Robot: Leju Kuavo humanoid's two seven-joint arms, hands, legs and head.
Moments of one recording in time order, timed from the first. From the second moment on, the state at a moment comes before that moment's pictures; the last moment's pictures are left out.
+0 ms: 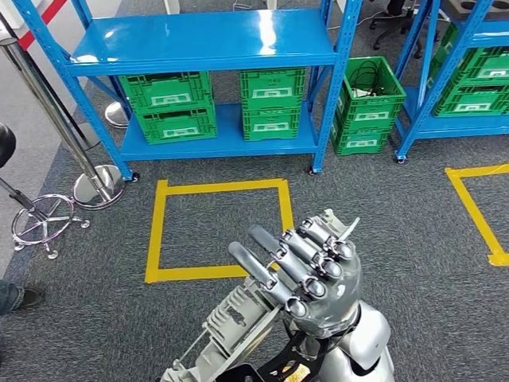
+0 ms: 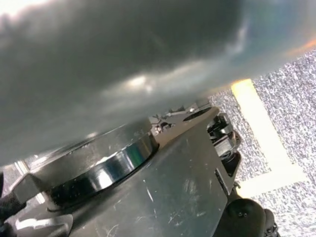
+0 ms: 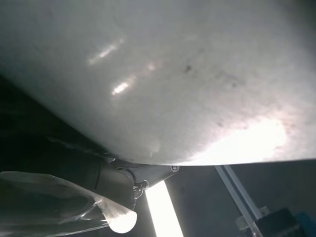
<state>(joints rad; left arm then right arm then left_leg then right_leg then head) -0.03 -0.12 0.05 -0.20 -0.30 -0.05 -0.34 -0.04 0.27 0.42 -1.99 1.31 -0.69 -0.69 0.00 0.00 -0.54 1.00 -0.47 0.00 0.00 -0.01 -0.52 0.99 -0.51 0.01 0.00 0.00</state>
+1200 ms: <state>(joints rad) -0.03 -0.14 0.02 -0.20 -0.31 -0.04 -0.36 -0.03 0.28 0.40 -2.01 1.22 -0.69 -0.69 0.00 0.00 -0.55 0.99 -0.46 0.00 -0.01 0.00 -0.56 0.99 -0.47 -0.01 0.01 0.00</state>
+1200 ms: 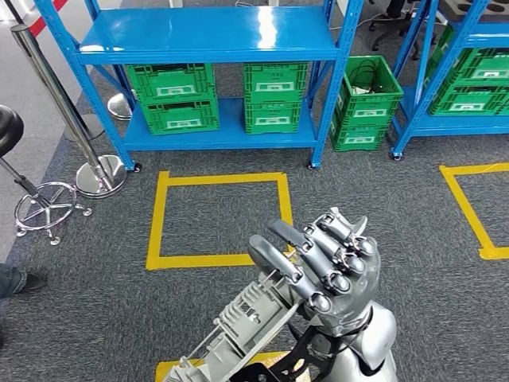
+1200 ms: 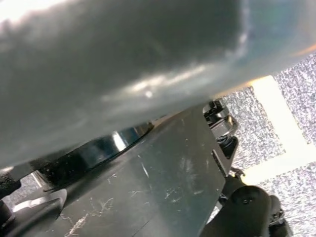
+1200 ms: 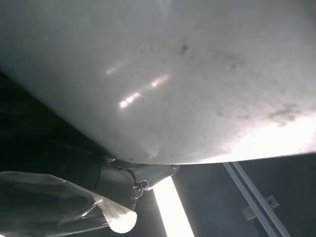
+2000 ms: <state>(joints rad) -0.03 -0.14 0.02 -0.20 -0.32 -0.04 -0.36 -0.03 0.28 0.38 -2.04 1.20 -0.69 -0.69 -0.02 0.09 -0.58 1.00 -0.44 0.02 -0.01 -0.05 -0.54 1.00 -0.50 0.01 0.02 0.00</state>
